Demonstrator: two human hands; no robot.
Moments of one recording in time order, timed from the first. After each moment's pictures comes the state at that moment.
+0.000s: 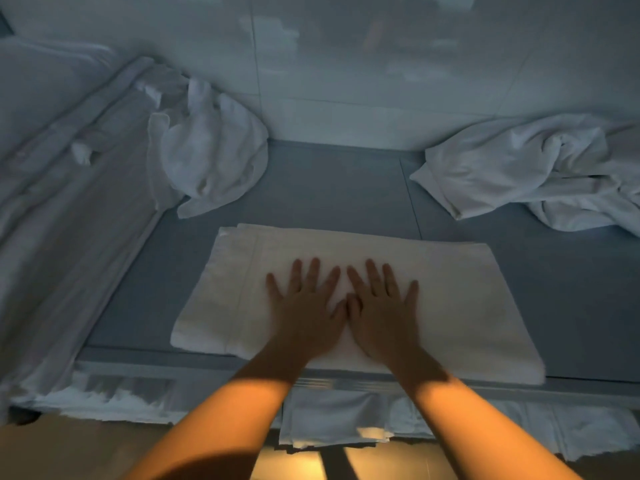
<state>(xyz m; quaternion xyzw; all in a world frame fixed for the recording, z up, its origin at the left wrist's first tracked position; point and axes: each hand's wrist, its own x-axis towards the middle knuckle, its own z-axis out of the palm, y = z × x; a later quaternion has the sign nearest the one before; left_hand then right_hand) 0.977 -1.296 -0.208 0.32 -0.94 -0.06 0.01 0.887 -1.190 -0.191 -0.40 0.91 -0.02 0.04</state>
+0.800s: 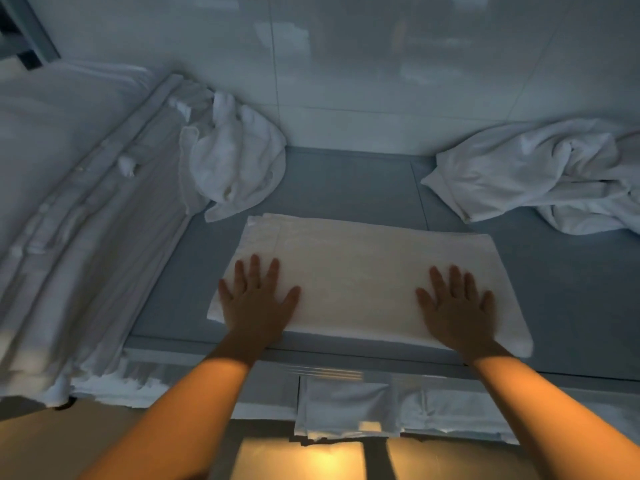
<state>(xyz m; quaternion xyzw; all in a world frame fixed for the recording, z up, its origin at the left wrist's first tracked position) 1.048 -1.360 -0.203 0.47 -0.88 -0.07 0.00 0.819 -1.128 -0.184 -0.25 0.96 0.00 0.11</state>
